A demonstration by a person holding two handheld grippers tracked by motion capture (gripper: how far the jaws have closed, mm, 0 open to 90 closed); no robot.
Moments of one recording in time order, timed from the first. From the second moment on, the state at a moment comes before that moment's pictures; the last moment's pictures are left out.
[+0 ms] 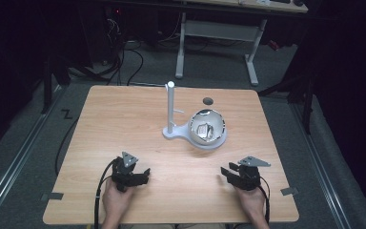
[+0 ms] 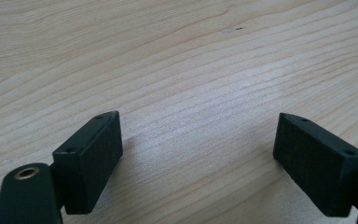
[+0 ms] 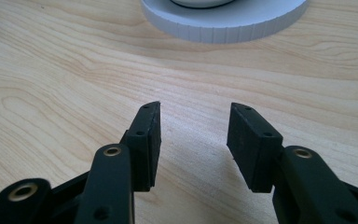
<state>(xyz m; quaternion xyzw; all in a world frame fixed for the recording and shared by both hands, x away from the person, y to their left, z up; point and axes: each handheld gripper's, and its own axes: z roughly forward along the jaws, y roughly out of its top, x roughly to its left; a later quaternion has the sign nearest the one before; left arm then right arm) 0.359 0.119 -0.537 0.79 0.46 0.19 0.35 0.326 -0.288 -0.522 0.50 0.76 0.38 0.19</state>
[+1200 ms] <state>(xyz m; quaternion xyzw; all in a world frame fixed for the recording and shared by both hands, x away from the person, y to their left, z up) 0.359 0.119 -0.537 0.79 0.46 0.19 0.35 0.327 -0.275 -0.531 0.47 0.78 0.33 0.22</state>
